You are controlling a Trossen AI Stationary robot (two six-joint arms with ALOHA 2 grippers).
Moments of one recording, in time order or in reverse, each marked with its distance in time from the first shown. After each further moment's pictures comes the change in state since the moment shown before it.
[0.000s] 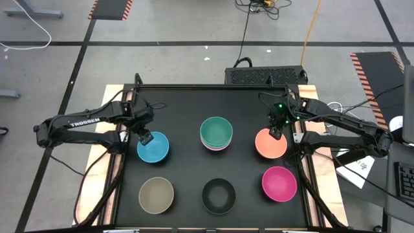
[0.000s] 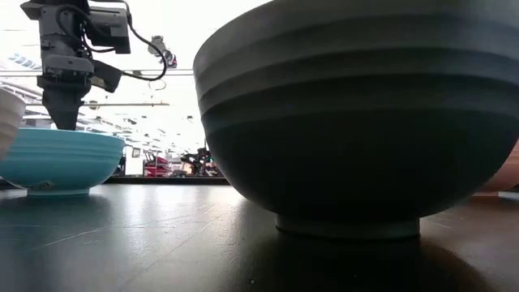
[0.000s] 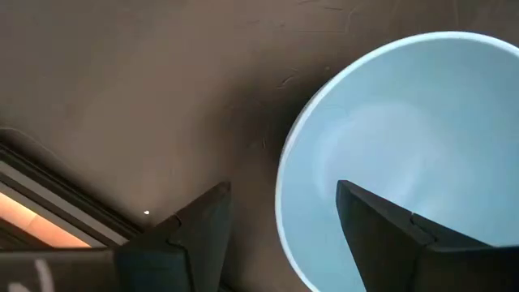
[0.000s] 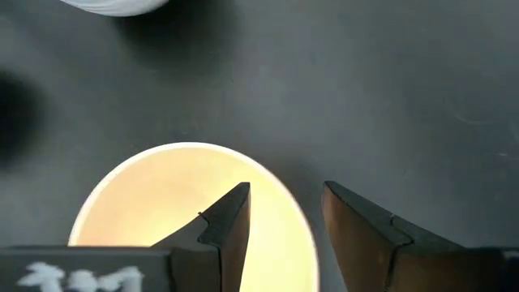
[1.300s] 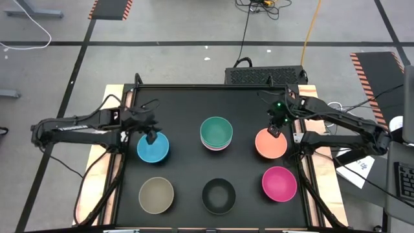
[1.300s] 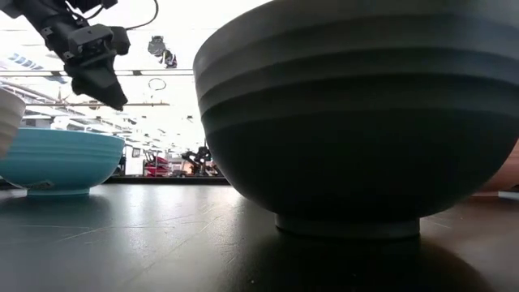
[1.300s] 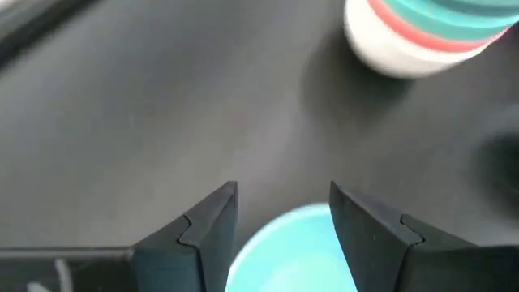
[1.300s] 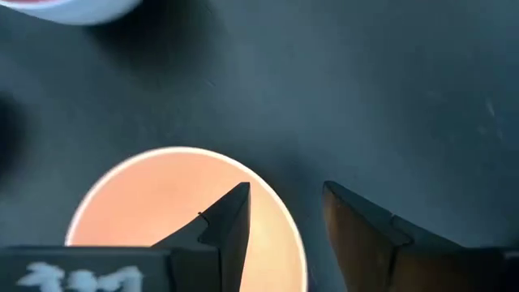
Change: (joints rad) left arm -0.197 -0.218 -0.081 0.398 -0.180 -0.086; right arm -0.002 0.042 0.047 -0.044 0.054 0.075
